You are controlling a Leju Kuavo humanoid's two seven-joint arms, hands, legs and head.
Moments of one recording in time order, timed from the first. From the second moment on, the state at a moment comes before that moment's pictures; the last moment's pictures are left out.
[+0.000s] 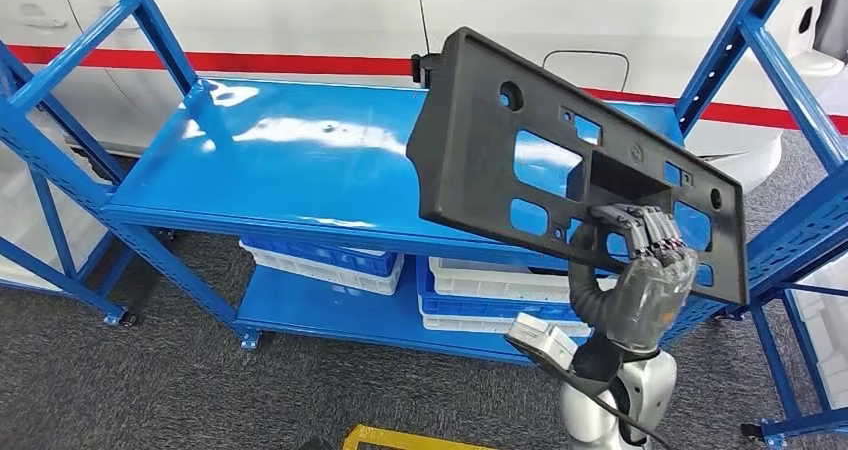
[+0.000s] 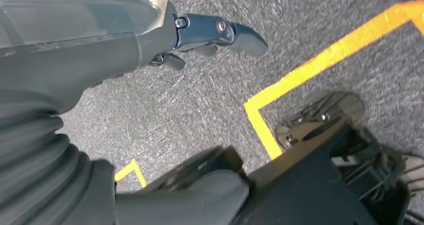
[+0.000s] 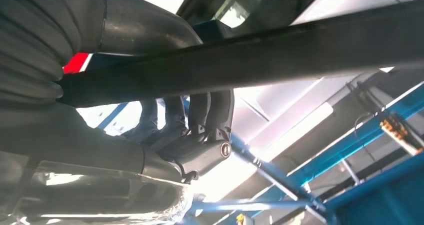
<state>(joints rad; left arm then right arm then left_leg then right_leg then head) -0.18 -0.24 0.80 -0.18 -1.24 -0.12 -0.02 -0.07 0.22 0.40 -1.70 1.12 -0.69 -0.50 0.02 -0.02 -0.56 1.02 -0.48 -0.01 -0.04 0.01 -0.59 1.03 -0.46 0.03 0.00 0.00</state>
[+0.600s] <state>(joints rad) -0.18 -0.24 0.80 -0.18 -1.25 -0.13 -0.03 0.04 0.26 0.32 -1.86 1.07 -0.69 -0.60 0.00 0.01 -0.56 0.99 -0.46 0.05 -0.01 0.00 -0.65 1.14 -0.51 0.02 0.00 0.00</state>
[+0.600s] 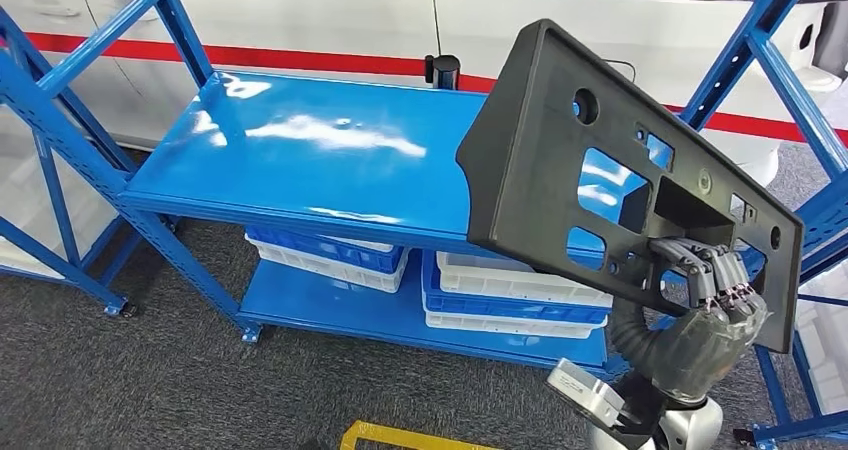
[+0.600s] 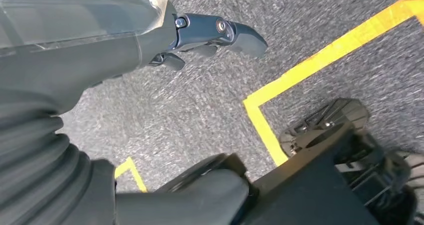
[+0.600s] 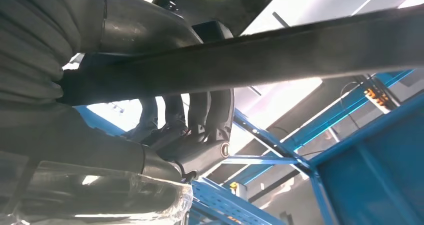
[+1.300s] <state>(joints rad) -0.16 -0.23 0.85 -0.18 -1.16 -0.09 -0.04 0.03 0.23 0.30 -1.83 0.98 -0.69 -0.61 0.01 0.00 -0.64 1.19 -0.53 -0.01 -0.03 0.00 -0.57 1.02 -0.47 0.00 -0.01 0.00</state>
